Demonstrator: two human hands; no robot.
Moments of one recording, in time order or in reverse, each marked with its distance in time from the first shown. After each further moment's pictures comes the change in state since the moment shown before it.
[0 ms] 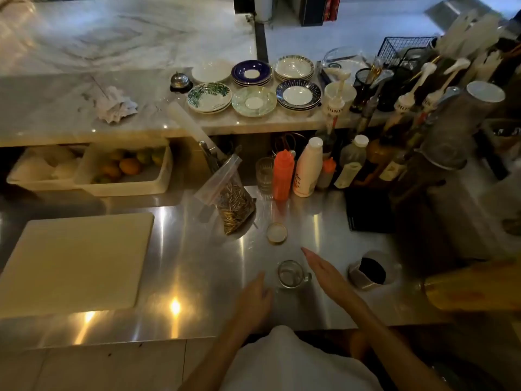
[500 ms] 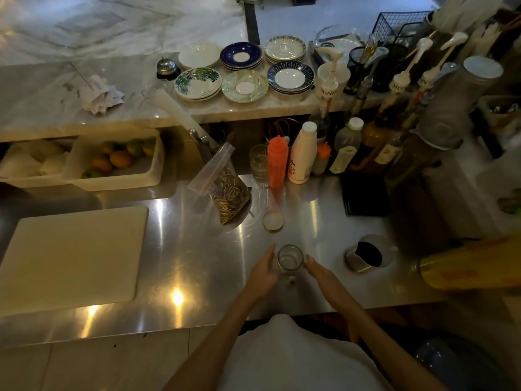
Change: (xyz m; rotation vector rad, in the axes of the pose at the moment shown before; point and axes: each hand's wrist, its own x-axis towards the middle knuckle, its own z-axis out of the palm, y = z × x) left_hand 0.032 0.013 0.015 -0.243 -0.125 0.038; right_hand -0.030 0.024 0.019 0.275 0.048 0.225
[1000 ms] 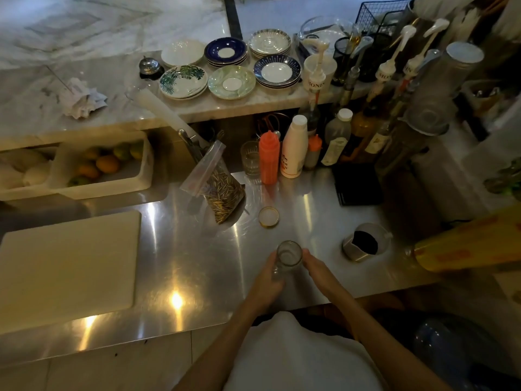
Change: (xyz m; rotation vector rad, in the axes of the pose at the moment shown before) left_hand -0.015 -0.009 0.008 0.015 -0.097 0.071; right_hand 0.002 -0.012 0.020 0.041 0.046 0.069
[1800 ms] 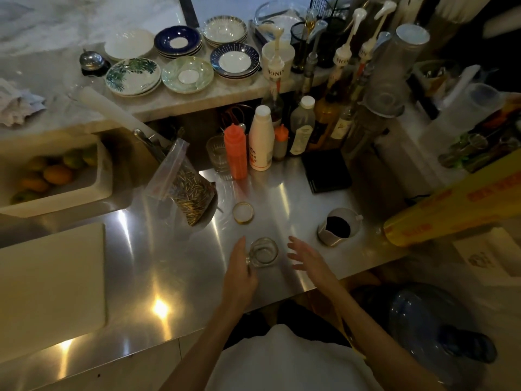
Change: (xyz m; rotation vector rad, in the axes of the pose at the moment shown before) left_hand 0.004 -0.012 -0.002 0.198 0.246 0.146; right_hand -0.016 0.015 -0.032 0.108 0.077 -0.151
